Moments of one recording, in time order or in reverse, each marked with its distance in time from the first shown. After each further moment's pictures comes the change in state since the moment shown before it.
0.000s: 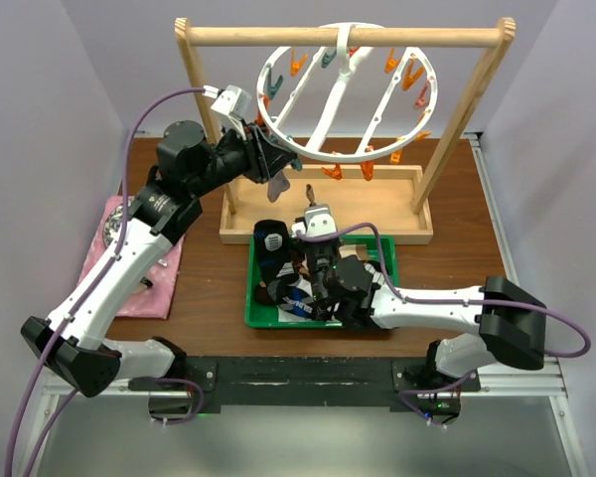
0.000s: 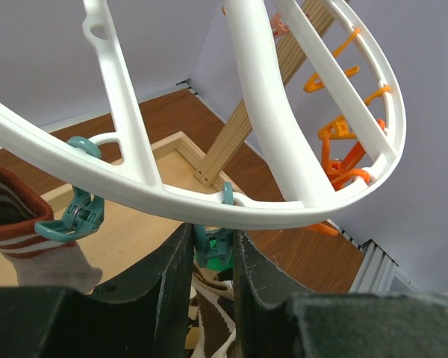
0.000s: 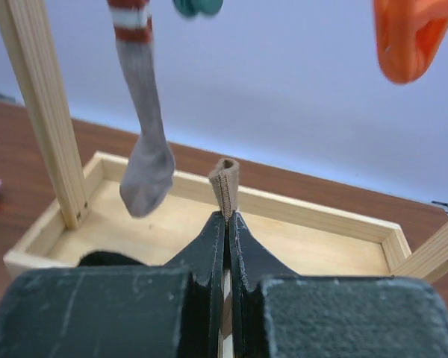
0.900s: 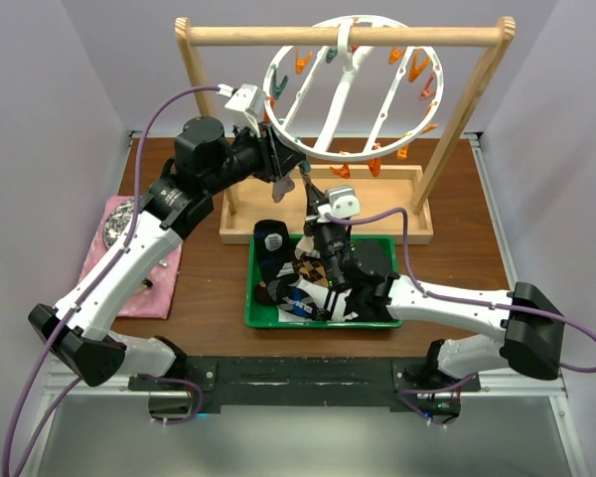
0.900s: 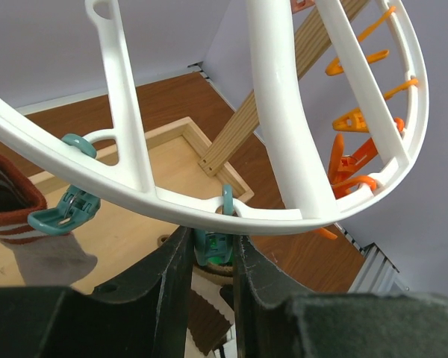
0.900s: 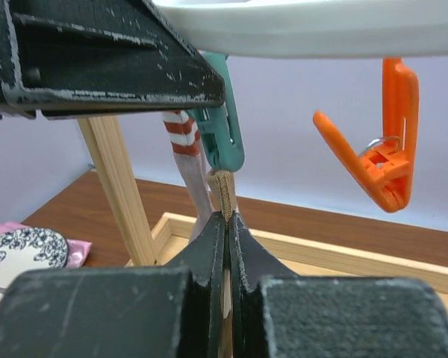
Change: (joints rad) left arm -0.072 0.064 0.083 -0.093 -0.125 -0.026; right arm -0.089 -0.090 0.058 -0.072 -0.232 0.201
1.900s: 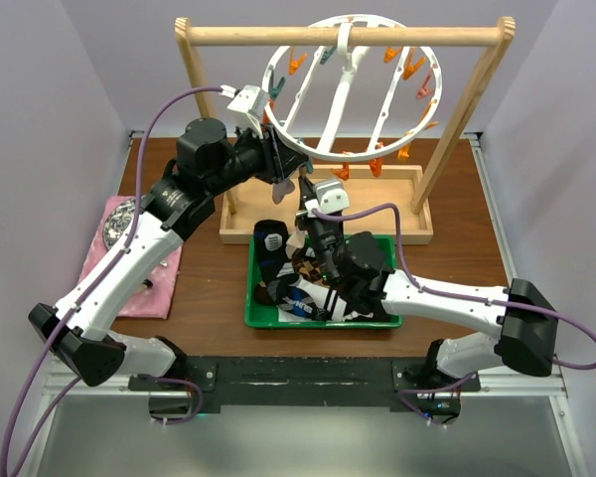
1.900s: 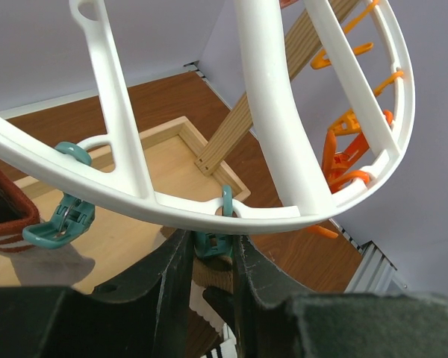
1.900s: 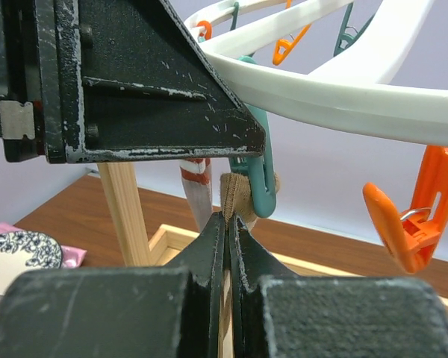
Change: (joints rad) left arm -0.015 0.000 0.001 0.000 -0.008 0.001; right arm 0.000 0.040 0.089 -0.027 -0.037 -0.080
